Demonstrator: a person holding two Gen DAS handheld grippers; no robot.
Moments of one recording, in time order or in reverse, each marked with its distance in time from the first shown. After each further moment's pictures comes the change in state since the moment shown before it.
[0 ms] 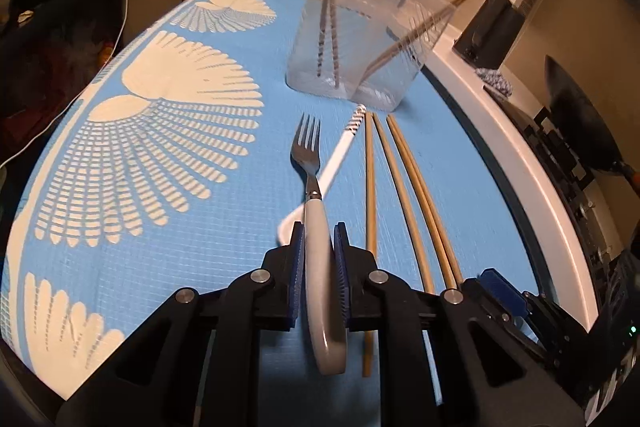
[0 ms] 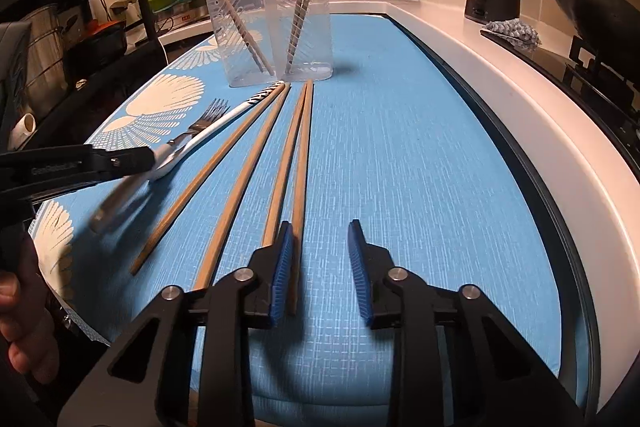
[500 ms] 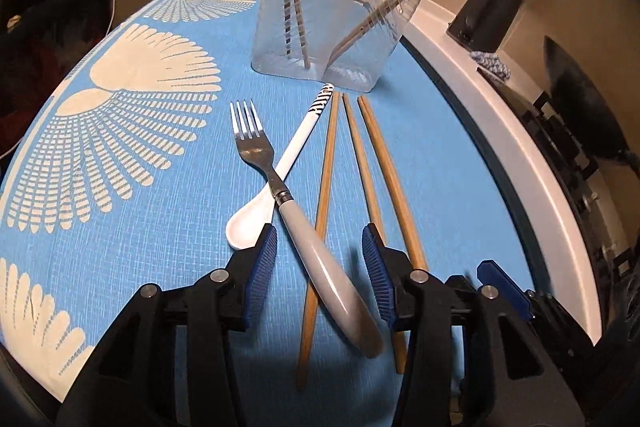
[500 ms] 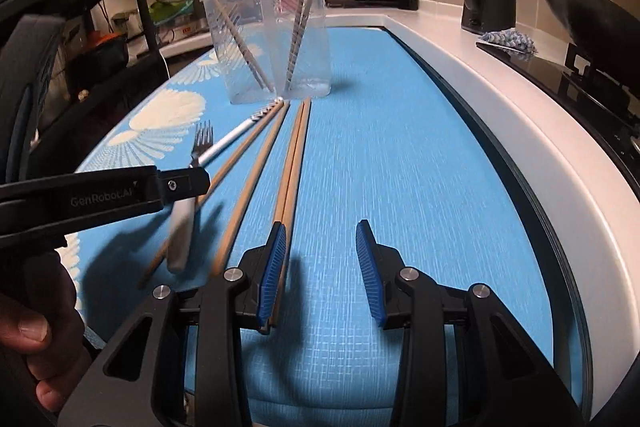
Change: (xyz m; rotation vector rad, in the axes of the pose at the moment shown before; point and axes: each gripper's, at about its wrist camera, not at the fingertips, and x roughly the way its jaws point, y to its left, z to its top) left arm 0.026 -0.042 -0.007 0.020 0.060 0.033; right arm -0.006 0.002 0.003 -0.002 -0.033 -0.003
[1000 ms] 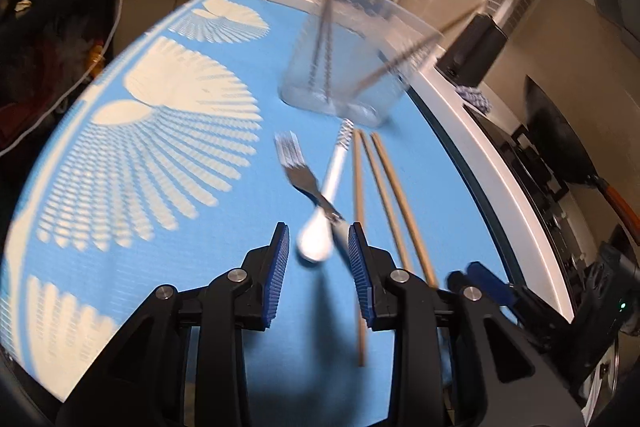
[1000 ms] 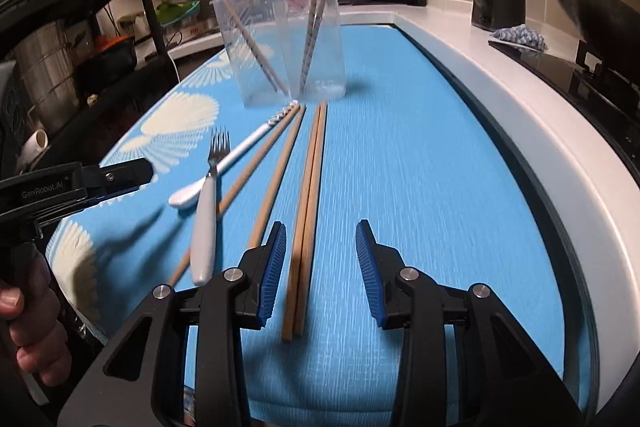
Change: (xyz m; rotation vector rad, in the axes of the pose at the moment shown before) left arm -0.032 0.046 0.000 -0.039 -0.078 -0.125; right arm 0.001 0.006 0.006 0.013 0.007 0.046
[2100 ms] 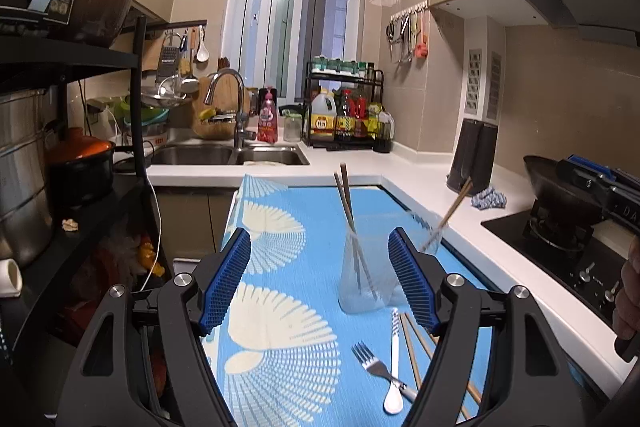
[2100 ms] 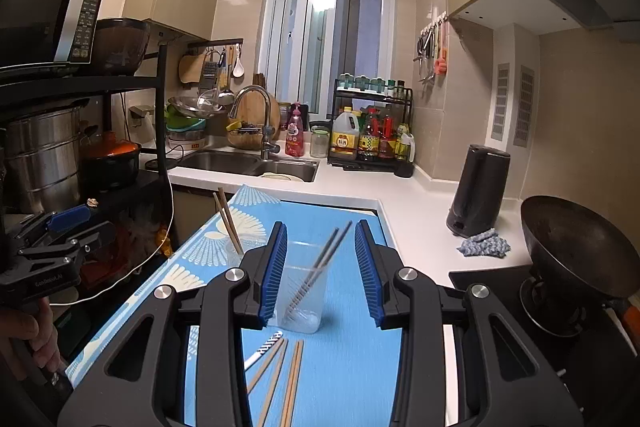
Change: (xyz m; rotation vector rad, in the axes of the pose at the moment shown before) left arm -0.123 -0.012 0.111 0.317 -0.479 0.163; right arm -0.133 0.035 0.177 -0.171 -0.455 -0.107
